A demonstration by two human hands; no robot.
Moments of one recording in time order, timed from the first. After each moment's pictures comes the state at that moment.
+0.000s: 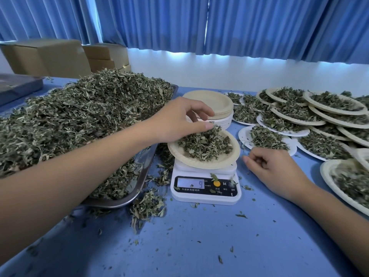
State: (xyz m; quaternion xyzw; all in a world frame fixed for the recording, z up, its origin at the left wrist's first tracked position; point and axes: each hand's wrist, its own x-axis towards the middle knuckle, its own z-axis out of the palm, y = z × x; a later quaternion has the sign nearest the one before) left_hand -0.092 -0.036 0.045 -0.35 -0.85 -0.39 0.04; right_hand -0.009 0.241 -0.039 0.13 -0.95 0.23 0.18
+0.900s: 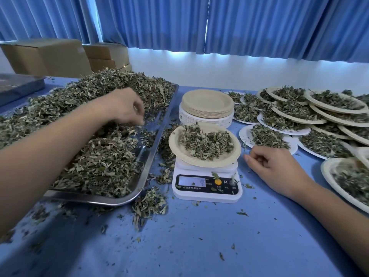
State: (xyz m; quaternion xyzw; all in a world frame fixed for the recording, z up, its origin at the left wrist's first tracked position) left_hand -0.131 -0.133 0.070 -0.11 -0.99 -0.09 -0.01; right_hand -0.009 0.244 -0.041 0.13 -0.95 0.23 0.18
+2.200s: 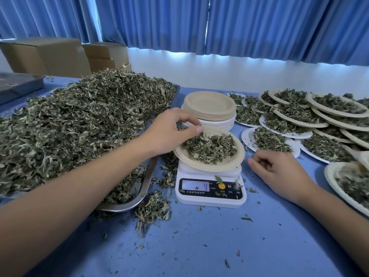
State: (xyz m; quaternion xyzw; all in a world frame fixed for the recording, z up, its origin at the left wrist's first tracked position) left_hand -0.095 -0.058 0.014 -0.29 -0.86 -0.42 0.09; right_hand -0.009 0.244 -0.041 0.12 -0.95 0.24 0.18
